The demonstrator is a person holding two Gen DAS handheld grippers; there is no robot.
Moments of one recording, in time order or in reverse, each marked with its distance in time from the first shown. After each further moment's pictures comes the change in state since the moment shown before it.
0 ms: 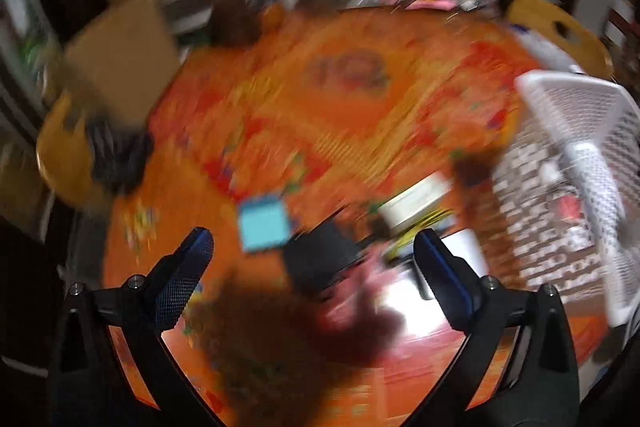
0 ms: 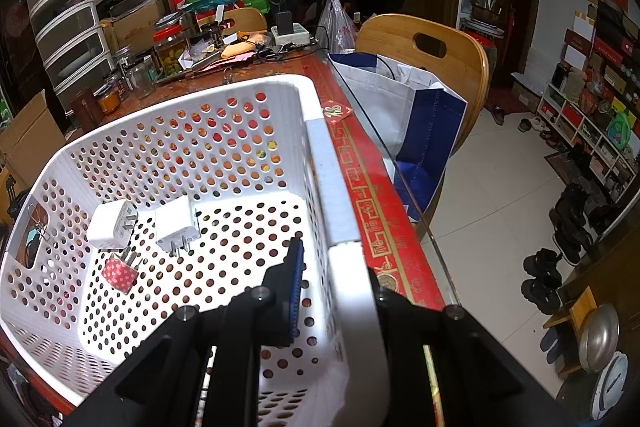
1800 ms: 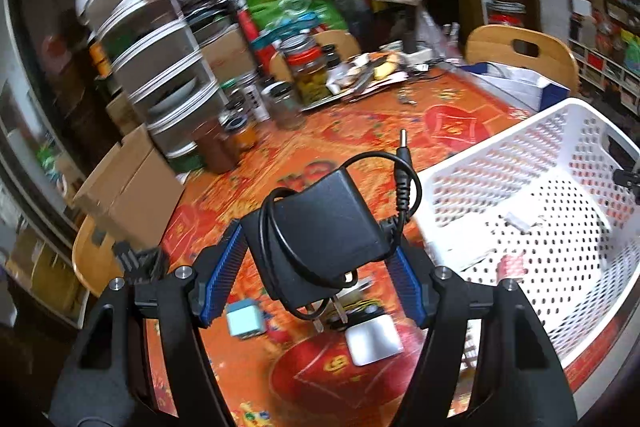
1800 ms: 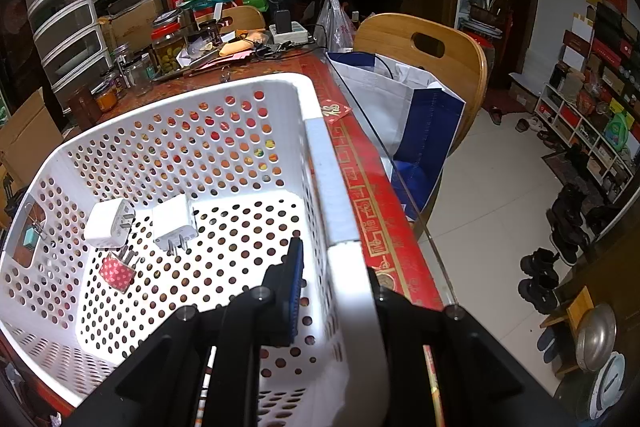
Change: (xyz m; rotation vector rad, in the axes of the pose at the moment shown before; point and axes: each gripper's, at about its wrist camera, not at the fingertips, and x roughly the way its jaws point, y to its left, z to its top) left arm -0.106 -0.130 0.036 0.243 -0.343 0.079; right arm 0.001 0.001 -0.001 -0.005 0.004 -0.011
